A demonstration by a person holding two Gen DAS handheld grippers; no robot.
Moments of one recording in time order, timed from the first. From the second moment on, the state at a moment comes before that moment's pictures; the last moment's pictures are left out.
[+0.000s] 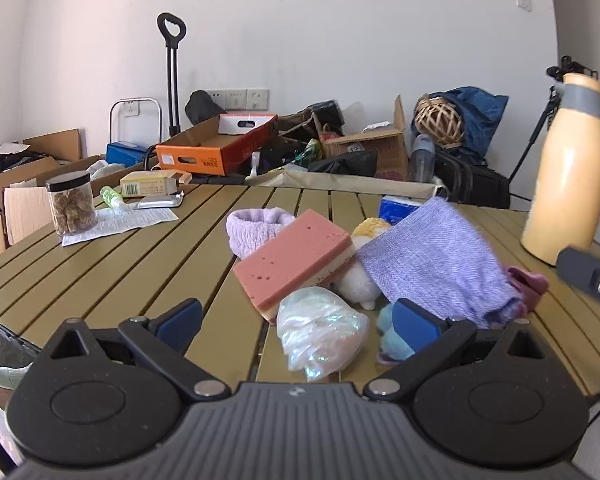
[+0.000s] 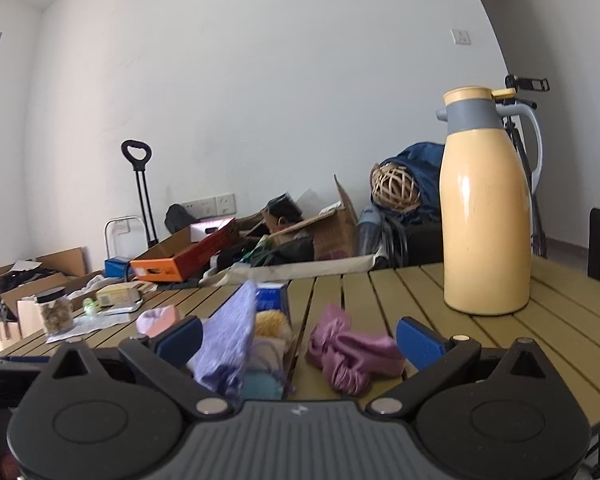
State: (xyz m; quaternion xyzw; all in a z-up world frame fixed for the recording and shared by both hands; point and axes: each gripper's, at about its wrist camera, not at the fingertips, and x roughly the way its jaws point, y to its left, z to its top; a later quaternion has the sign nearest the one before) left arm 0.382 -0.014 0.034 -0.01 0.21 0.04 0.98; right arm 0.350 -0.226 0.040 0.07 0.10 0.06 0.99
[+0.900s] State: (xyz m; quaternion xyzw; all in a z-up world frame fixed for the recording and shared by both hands) left arm 0.410 0.022 0.019 -0.06 0.24 0.06 0.97; right arm 0.395 -0.163 0.022 0.01 0.13 0.08 0.99
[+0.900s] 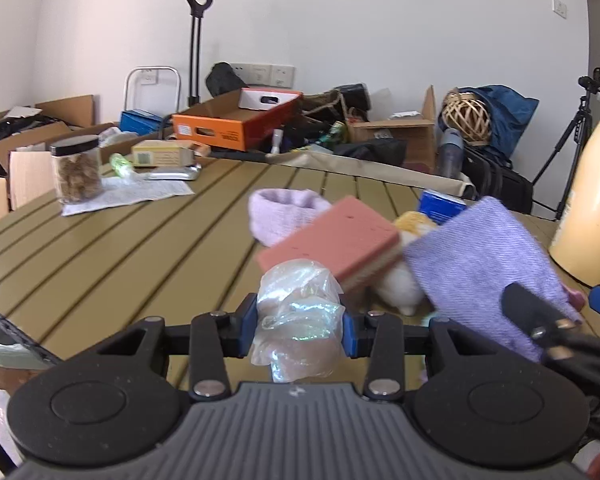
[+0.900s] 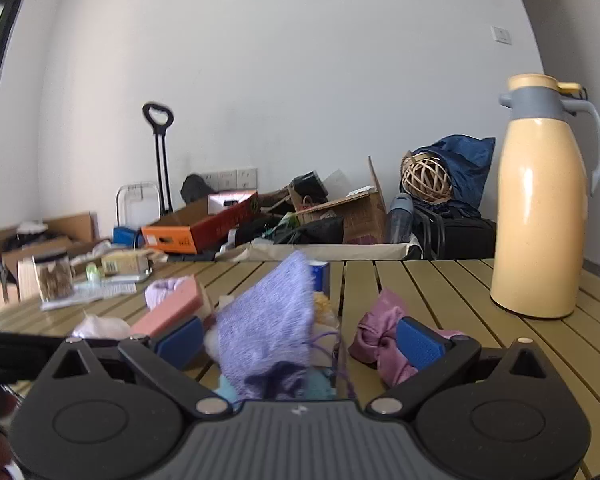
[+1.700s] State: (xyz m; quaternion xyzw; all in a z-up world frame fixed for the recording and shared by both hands) left arm 0.391 0.066 0.023 -0.04 0.23 0.10 0.97; right arm 0.403 -0.134 0.008 -0.01 0.11 0.05 0.99
